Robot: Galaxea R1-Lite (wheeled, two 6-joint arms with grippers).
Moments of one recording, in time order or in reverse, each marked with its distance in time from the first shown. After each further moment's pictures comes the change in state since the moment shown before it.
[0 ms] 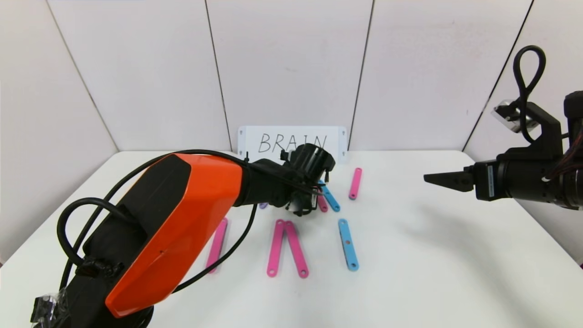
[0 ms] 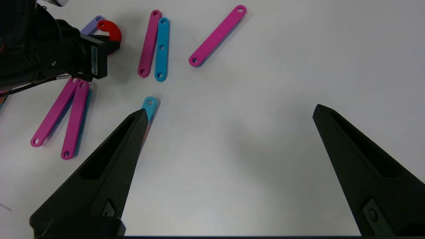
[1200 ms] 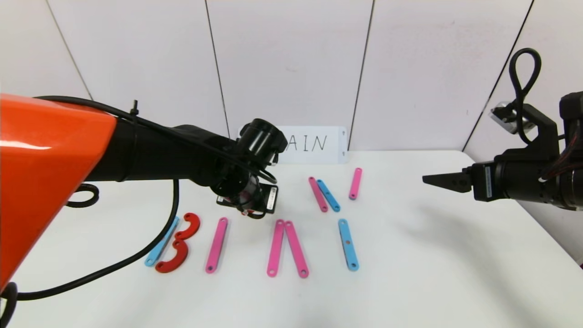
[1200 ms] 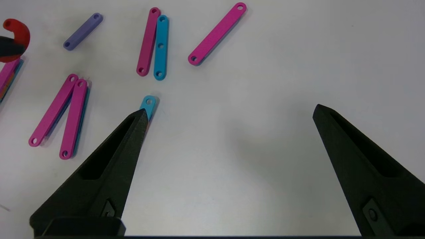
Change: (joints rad) left arm 0.084 -0.415 0.426 0.131 -0.162 0.064; right arm -0.001 0.011 -0.001 0.000 0.000 0.000
